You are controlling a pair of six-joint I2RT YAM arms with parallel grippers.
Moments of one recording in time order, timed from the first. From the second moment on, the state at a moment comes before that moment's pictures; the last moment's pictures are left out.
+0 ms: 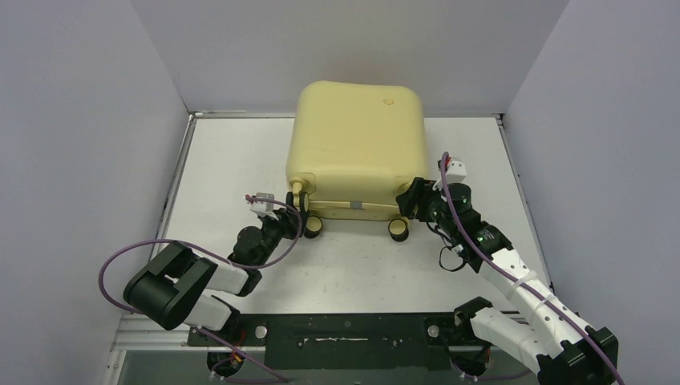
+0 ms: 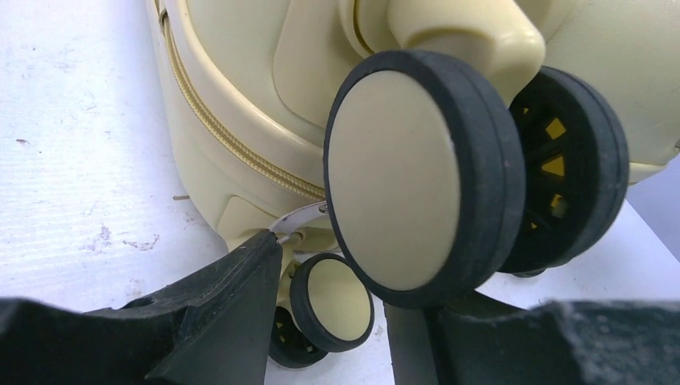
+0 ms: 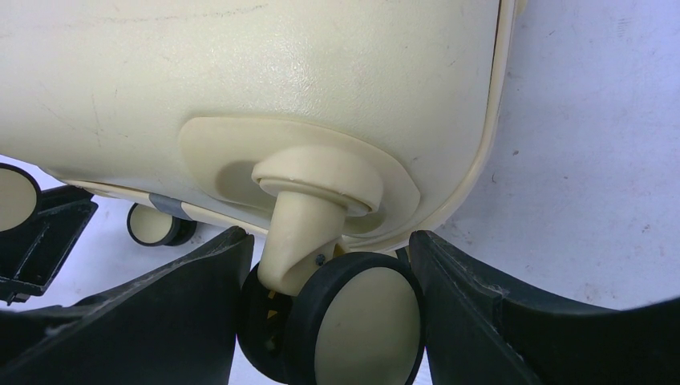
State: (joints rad) left arm -0.54 1.42 0.13 1.27 -0.07 -0.49; right arm 0.45 0.89 0.70 -0.26 0.09 0.46
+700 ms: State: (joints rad) left arm -0.57 1.43 0.15 1.25 -0.07 -0.48; right arm 0.45 0.89 0.69 -0.23 0.08 0.47
